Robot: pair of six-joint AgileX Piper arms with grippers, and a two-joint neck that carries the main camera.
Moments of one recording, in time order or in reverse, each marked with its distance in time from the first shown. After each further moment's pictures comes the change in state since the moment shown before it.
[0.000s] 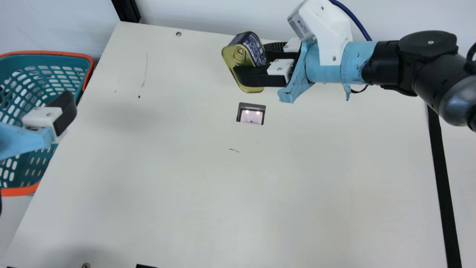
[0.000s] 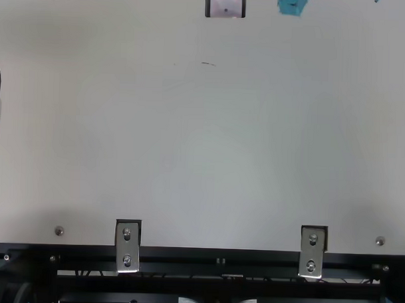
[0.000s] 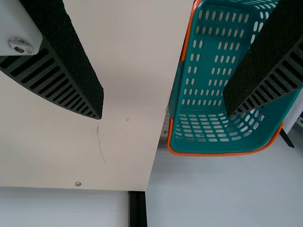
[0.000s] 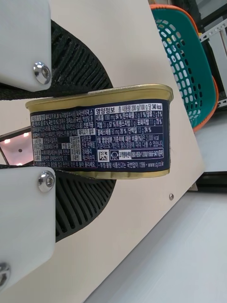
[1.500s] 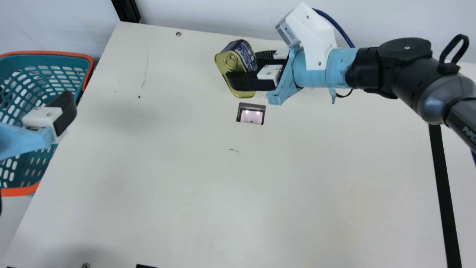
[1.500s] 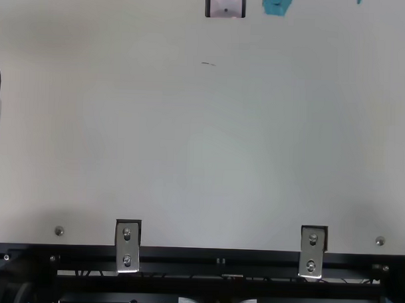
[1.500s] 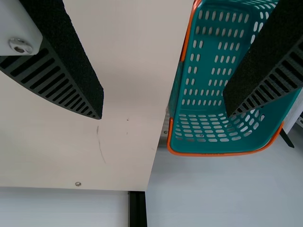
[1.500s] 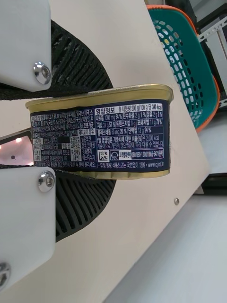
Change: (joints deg) left arm 0.0 0.0 0.0 0.0 0.0 0.0; right arm 1.4 1.6 -0.5 1.2 -1.3 1.2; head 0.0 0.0
